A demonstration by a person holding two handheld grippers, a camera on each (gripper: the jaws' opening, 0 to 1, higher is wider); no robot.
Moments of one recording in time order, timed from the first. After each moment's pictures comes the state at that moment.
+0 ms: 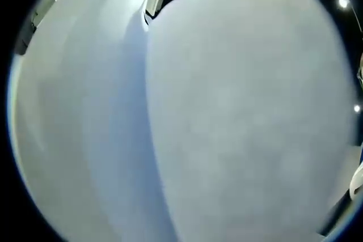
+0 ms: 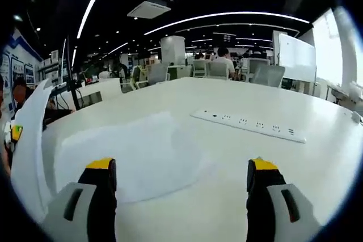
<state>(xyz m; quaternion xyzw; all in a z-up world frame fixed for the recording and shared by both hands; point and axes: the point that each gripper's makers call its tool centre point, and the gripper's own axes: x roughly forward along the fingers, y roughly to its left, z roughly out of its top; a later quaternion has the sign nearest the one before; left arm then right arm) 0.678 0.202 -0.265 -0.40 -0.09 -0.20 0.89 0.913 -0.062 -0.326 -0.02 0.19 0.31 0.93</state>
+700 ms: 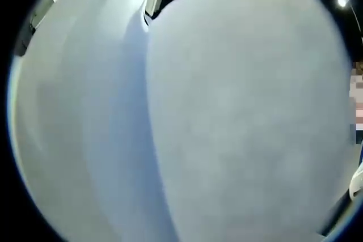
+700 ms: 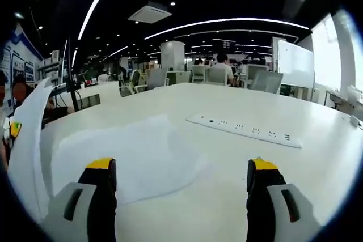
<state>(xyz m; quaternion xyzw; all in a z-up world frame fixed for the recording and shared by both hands) 0.678 0.202 -0.265 -0.40 -0.09 -0.20 0.89 0.914 -0.063 -0.326 -0.03 0.17 0.31 0.93</state>
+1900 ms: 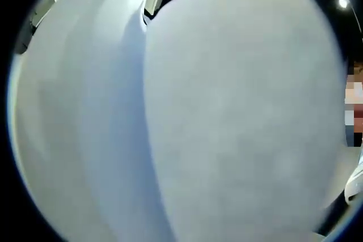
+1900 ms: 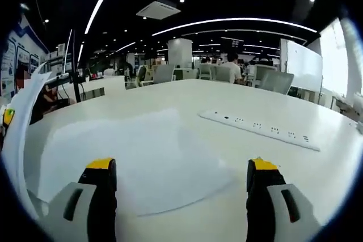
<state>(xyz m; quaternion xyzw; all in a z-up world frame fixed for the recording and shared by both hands) 0.679 0.201 -0.265 -0.40 -0.08 -0.20 0.89 0.936 -0.032 -0.348 -0.06 0.17 0.33 0.92</state>
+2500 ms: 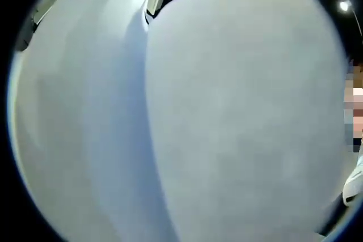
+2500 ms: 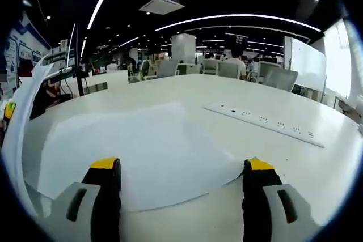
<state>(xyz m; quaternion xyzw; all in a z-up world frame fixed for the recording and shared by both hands) 0.679 0.201 -0.264 -0.41 -0.09 -0.20 0.88 0.924 -0.027 -0.356 -0.07 0.19 0.34 0.92</state>
